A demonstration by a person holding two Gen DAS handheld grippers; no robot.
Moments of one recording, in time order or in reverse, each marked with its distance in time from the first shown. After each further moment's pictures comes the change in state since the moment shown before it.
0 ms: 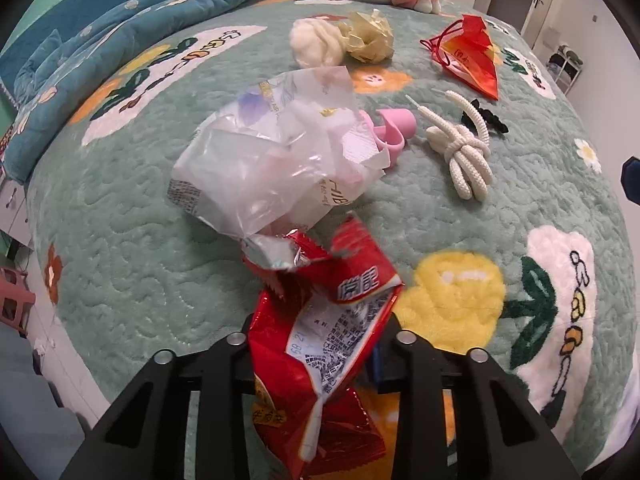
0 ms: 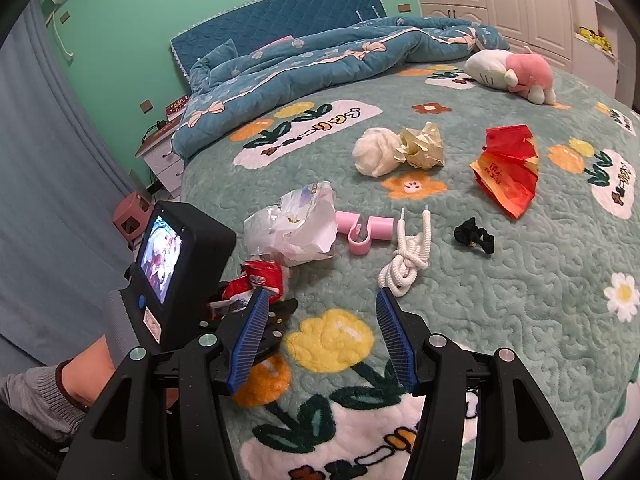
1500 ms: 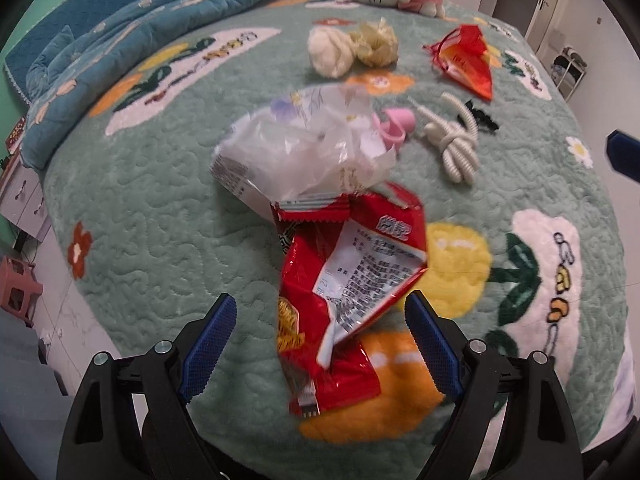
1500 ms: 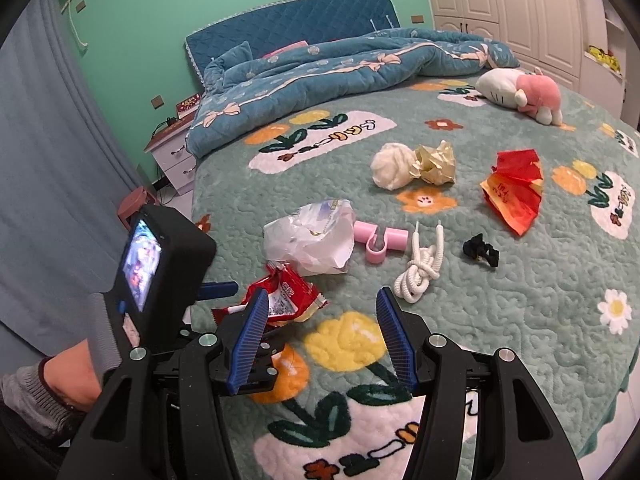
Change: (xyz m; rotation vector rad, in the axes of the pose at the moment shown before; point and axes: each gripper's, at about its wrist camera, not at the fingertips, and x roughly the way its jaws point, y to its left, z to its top) left arm -0.023 0.006 -0.017 -0.012 0.019 0.023; right arm -0.014 0.019 0.003 -0.048 -0.013 0.008
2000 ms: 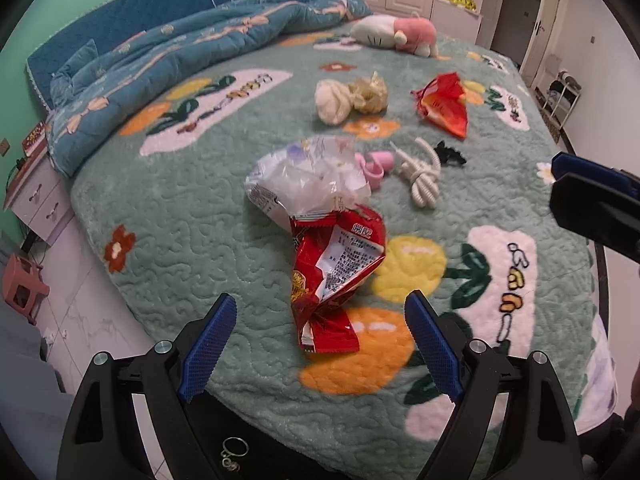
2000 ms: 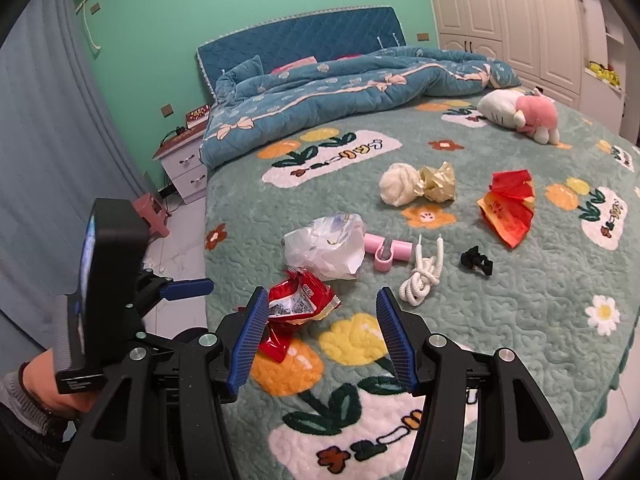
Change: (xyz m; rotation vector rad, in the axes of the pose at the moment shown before) left arm -0.068 -0.005 -0.017 -0.031 -0.127 0.008; right arm -0.035 0.017 -0.005 -0.027 -0.054 0.002
